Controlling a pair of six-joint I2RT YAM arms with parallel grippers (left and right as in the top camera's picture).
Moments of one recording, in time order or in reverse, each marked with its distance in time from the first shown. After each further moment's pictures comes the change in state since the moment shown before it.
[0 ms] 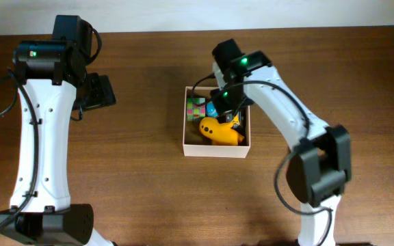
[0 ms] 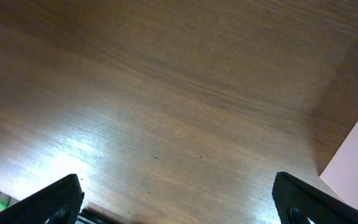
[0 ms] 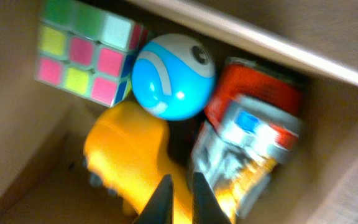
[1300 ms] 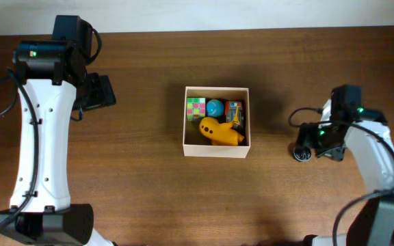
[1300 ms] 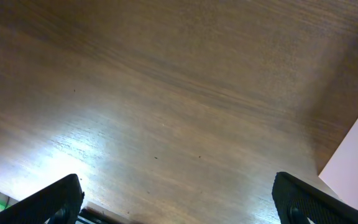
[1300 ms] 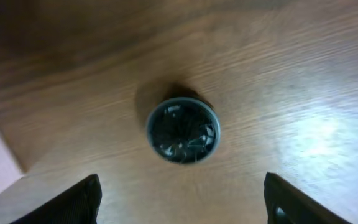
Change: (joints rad) left arm 0.000 0.000 0.000 0.000 0.004 0.000; right arm -0.608 -0.477 -0.840 0.283 -0.018 0.042
